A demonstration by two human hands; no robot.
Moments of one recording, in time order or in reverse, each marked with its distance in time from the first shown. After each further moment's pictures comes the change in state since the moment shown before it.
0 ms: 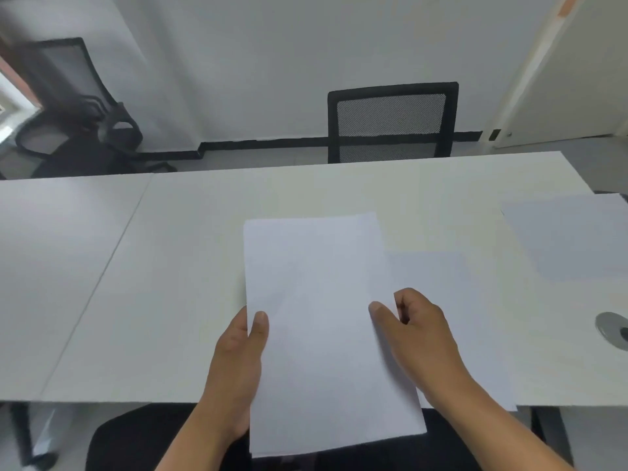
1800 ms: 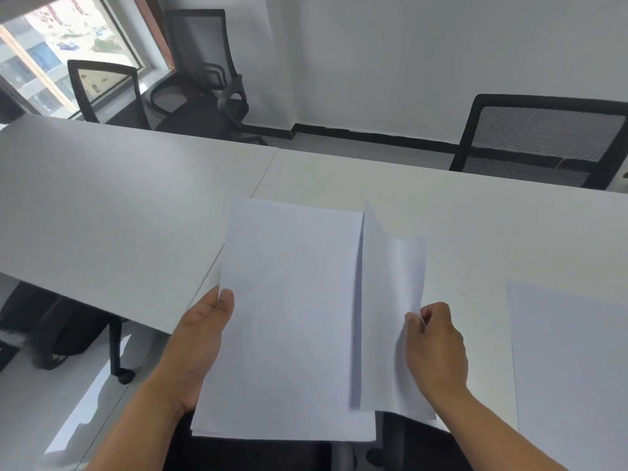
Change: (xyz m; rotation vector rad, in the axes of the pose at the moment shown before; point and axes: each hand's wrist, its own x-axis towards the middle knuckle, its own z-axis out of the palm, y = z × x) left_hand 0.018 0.019 -0.252 -0.130 0.201 0.085; right_hand 0.015 -0.019 0.202 -0.355 0.074 -0.059
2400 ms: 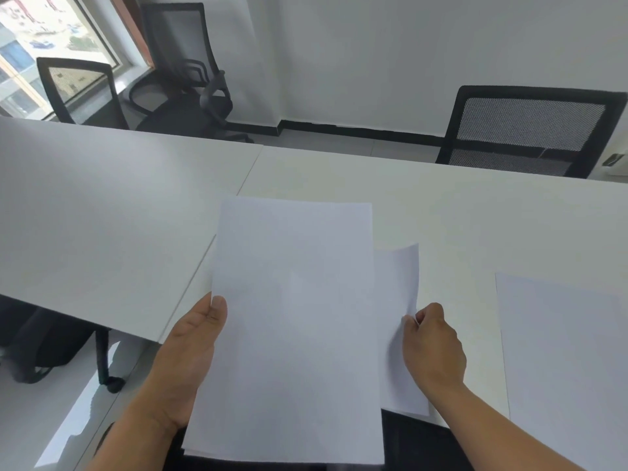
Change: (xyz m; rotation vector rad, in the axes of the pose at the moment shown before) left_hand 0.001 -0.010 0.011 -0.105 -0.047 0.036; right_hand 0.017 0.028 0.010 -0.178 -0.024 0.069
